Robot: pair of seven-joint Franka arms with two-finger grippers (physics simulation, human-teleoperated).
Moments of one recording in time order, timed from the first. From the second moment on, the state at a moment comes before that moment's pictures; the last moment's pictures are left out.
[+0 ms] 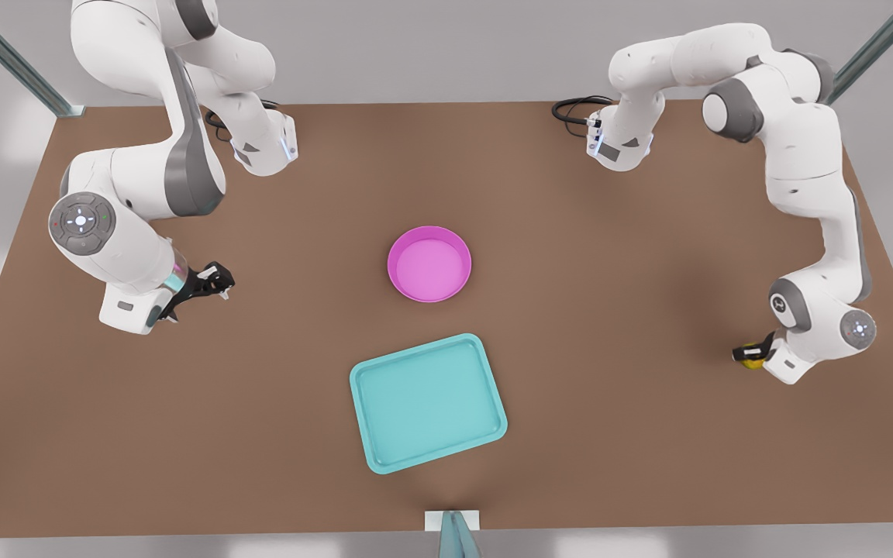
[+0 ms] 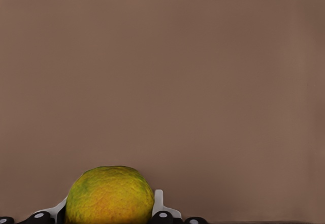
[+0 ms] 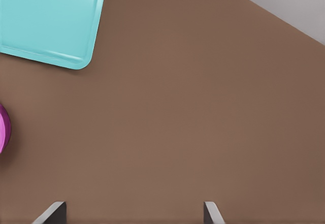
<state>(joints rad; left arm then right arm) 0.16 0.71 0.13 -1.61 -0.07 2.23 0.27 0.13 0.28 0.06 -1.37 -0.08 1.58 -0.30</state>
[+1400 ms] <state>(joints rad) 0.00 0.21 -0.09 -1.31 0.08 1.36 -0.14 0.19 0.23 0.10 -2.17 0.42 1.90 -0.39</state>
